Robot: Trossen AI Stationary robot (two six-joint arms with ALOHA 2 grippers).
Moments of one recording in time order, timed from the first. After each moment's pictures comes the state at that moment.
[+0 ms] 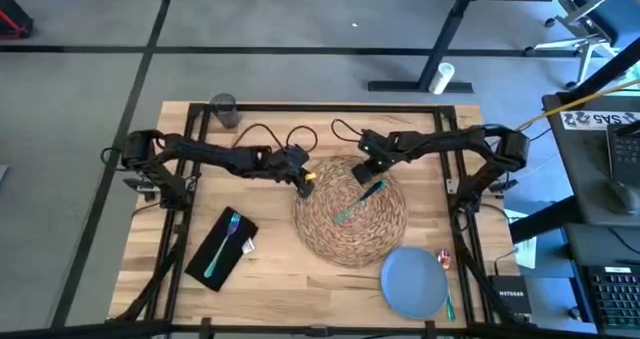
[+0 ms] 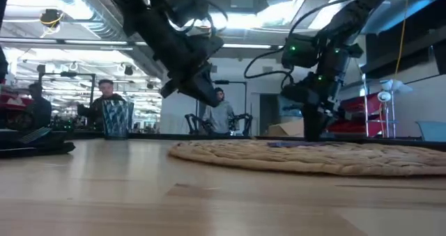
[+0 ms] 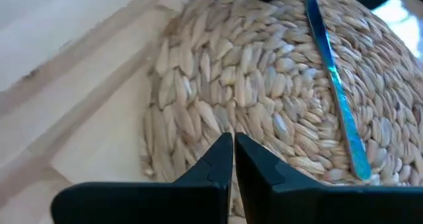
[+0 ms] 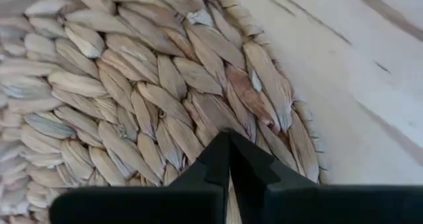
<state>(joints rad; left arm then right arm) 0.12 1.63 0.94 -0.10 -0.16 -0.52 -0.40 1.63 0.81 -0.41 -0.06 0.56</state>
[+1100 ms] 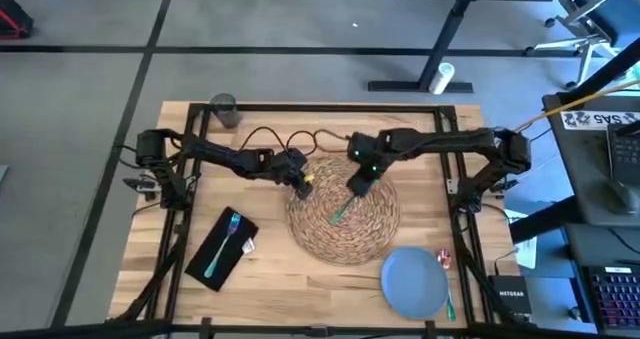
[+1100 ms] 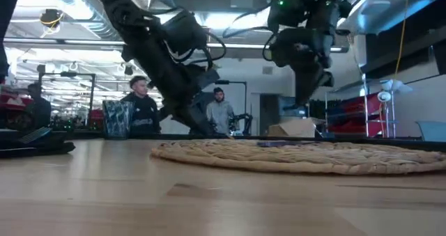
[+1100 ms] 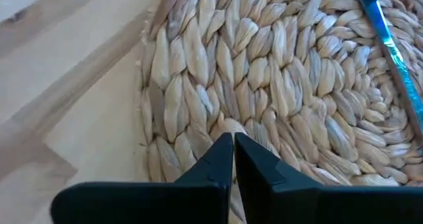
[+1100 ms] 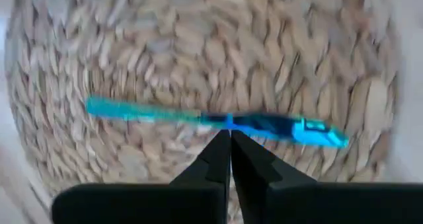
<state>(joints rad) 0.17 1.74 0.86 0.03 -0.10 -0.51 -0.19 1.59 1.11 -0.83 -0.16 0.48</state>
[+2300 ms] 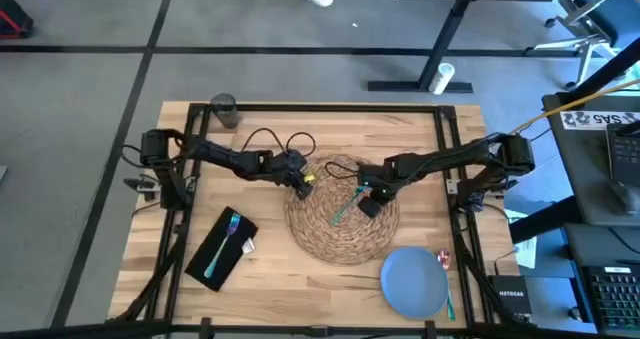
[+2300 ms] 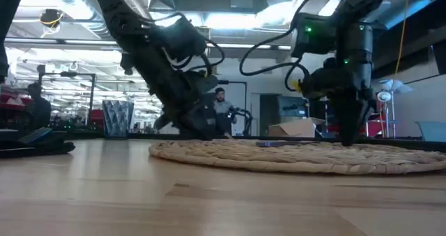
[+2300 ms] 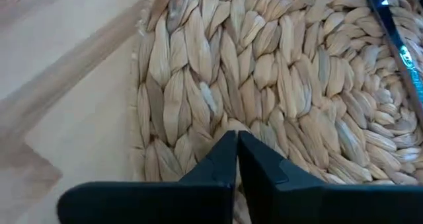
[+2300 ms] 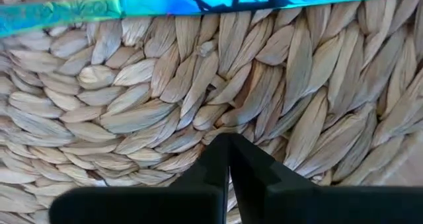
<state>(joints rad) 0.15 1.79 0.81 0.12 -0.08 -0.58 -0.11 1.59 0.82 -0.65 -0.12 0.71</state>
